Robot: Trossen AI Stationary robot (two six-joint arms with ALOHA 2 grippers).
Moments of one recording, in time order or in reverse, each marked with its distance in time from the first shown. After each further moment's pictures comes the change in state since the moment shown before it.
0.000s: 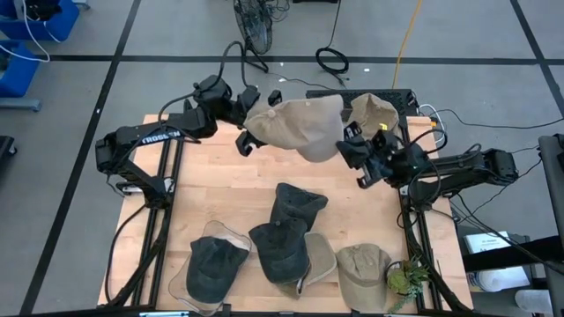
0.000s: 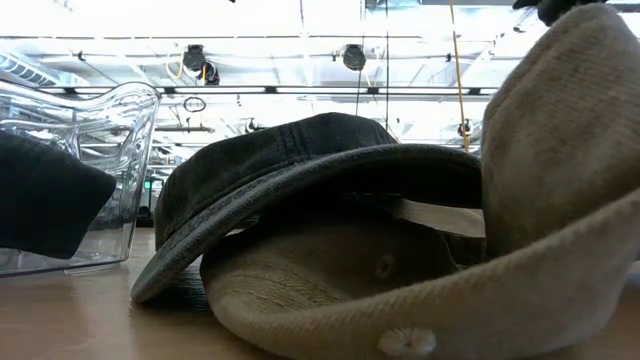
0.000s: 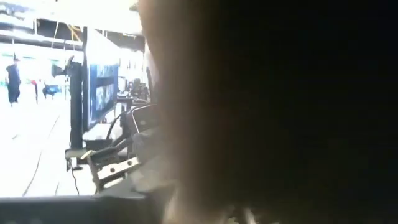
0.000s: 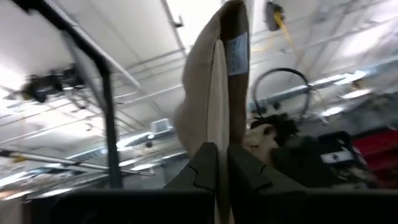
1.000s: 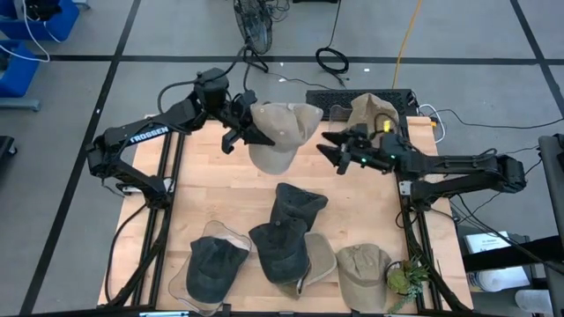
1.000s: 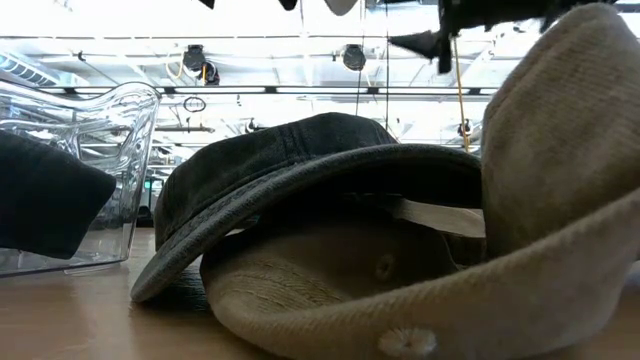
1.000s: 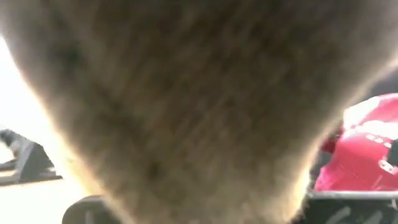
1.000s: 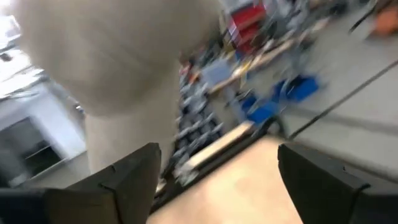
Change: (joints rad) left arm 0.088 -0.078 -0.002 -0.404 0.220 0.026; right arm -0.124 -0.120 0.000 -0.769 0.057 0.184
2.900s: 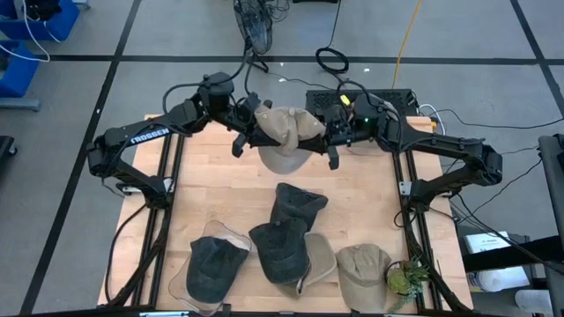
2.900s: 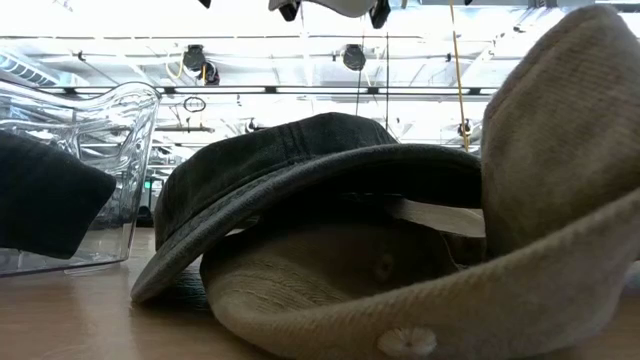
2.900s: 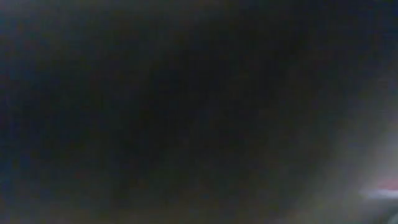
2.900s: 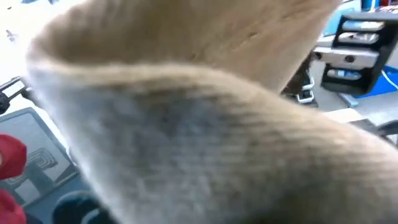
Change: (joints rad) left arm -0.028 0.002 0.001 -0.098 -0.189 0.121; right arm -0.122 0.288 0.540 -0.373 -0.630 -0.237
